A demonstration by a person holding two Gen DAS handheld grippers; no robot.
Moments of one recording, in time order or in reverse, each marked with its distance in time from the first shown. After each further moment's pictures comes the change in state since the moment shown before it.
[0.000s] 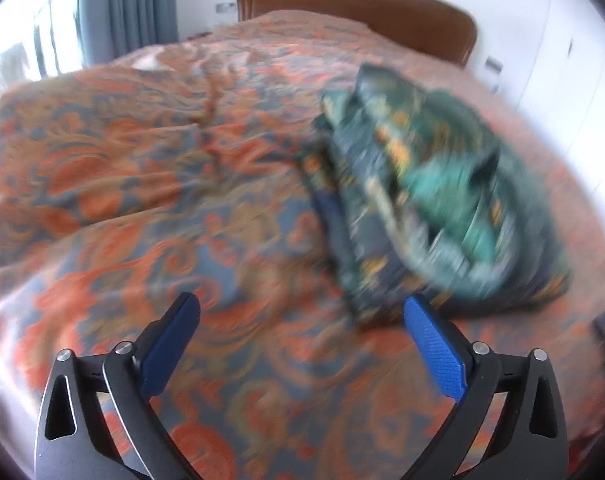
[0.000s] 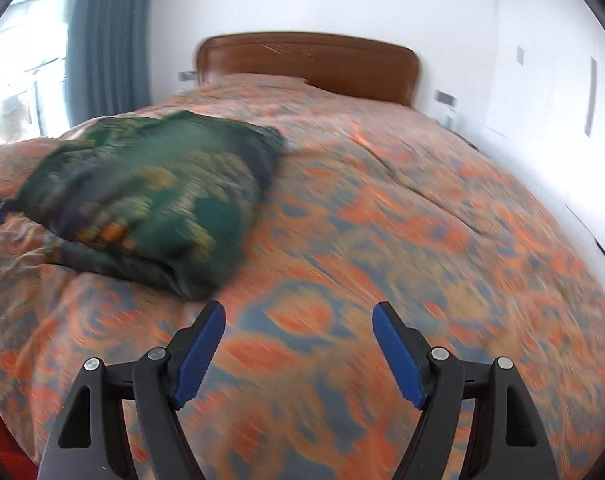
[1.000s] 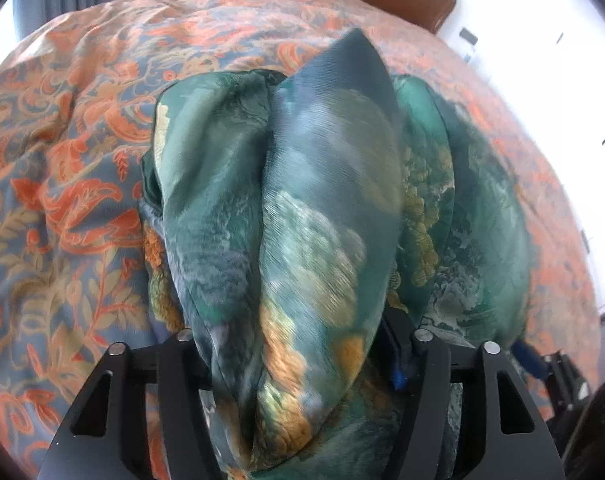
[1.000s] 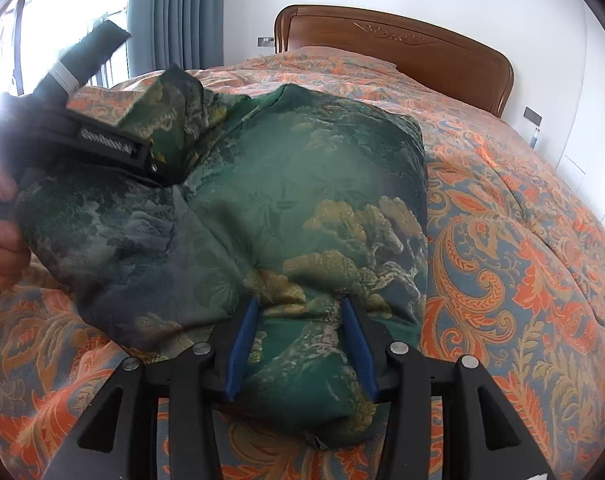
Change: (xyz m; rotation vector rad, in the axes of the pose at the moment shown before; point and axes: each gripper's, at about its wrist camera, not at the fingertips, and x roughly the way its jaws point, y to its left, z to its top) left arm 0.104 -0.071 0.090 -0.034 0.185 -0.256; right arm 0.112 0.112 0.062 -0.221 0.073 0.216
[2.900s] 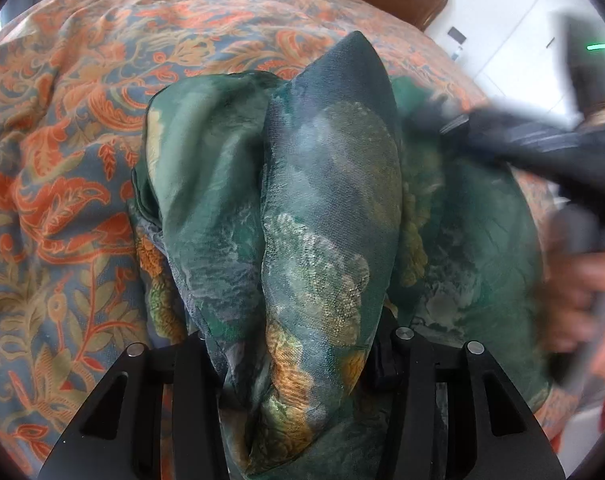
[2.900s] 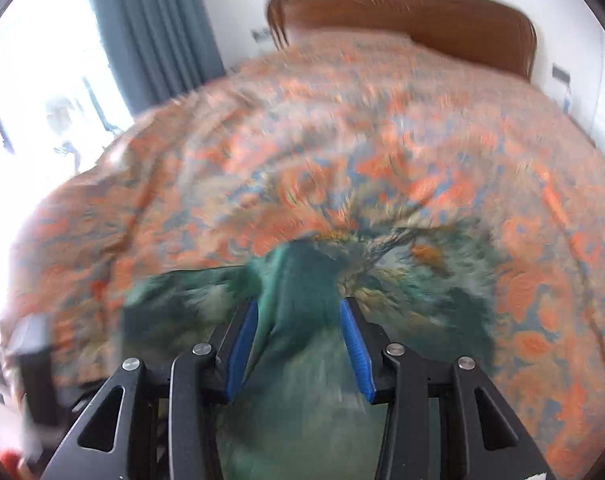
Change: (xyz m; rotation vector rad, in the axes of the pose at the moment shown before) left arm 0.013 0.027 0.000 0.010 0.040 -0.081; right arm 0.100 -0.023 0.192 0.174 0.146 0.167
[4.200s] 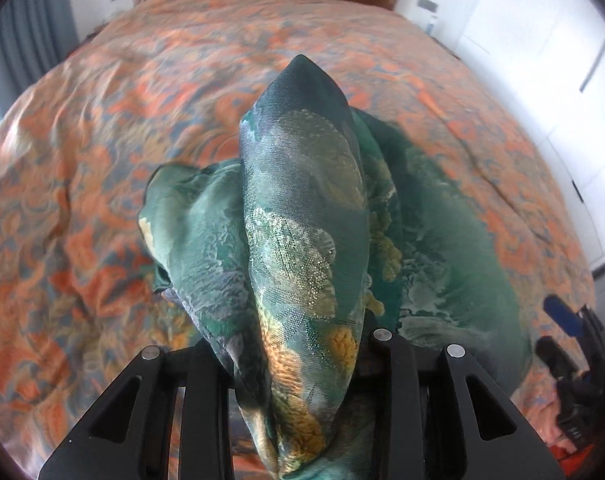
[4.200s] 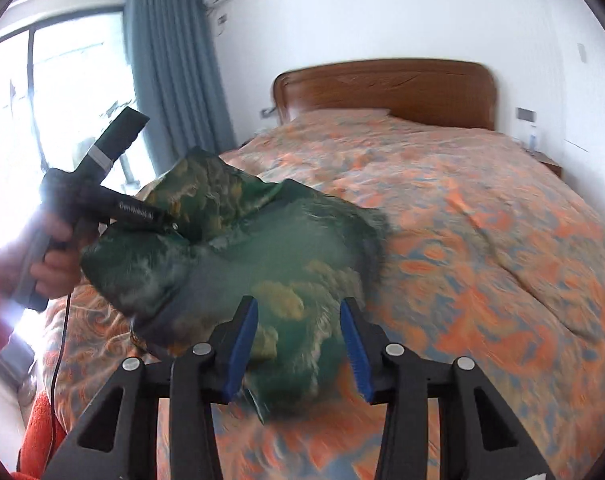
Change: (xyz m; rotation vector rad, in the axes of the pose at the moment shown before) left arm -0.067 -0.083 0.037 0.175 0.025 0.114; right arm -0.192 -0.065 -0.184 -0.060 -0.345 0.043
